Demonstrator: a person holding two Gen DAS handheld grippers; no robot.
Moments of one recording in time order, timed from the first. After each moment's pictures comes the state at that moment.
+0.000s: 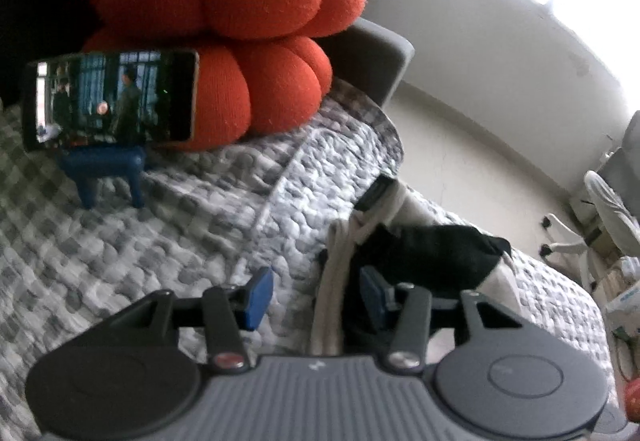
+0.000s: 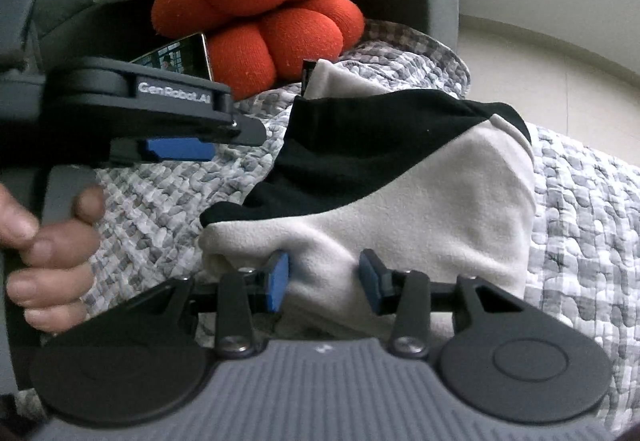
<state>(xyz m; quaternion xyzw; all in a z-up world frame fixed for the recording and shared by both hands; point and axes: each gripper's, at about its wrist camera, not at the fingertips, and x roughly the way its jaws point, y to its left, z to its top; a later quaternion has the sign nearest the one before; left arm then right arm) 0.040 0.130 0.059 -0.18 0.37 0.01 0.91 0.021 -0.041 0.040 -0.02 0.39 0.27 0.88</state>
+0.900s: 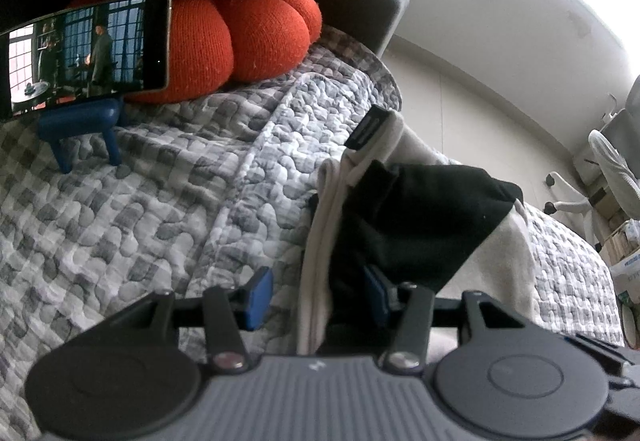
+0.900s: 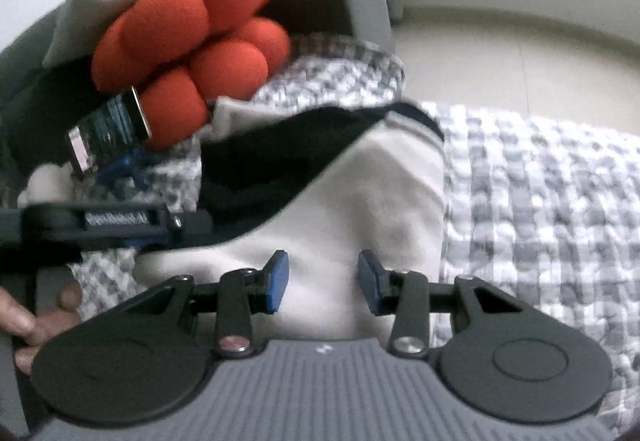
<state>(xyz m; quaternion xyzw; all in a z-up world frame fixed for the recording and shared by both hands) 0.046 0.117 0.042 -0.15 0.42 0.01 0.90 0.042 -0.086 0.041 0.04 0.40 0.21 0.89</state>
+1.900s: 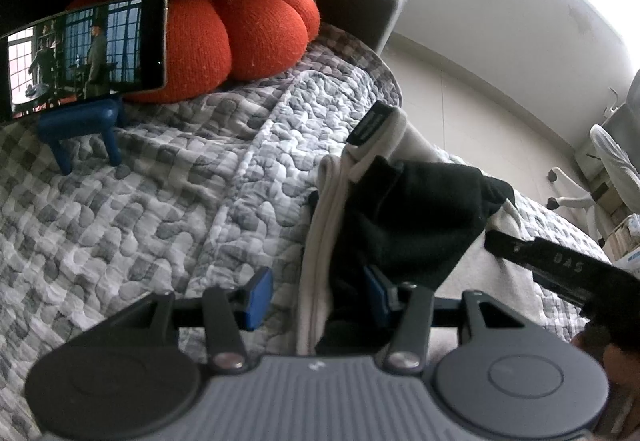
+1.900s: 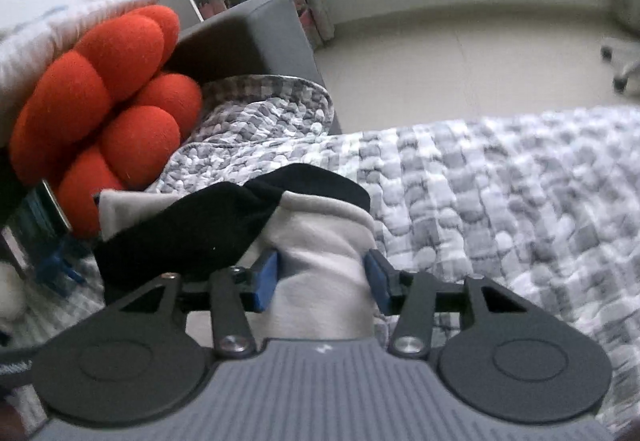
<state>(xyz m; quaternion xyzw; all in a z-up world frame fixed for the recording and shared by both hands) 0.046 0.116 0.042 -0.14 0.42 0.01 0.90 0.109 -0.129 0.020 0.16 0.37 0.12 0.91</state>
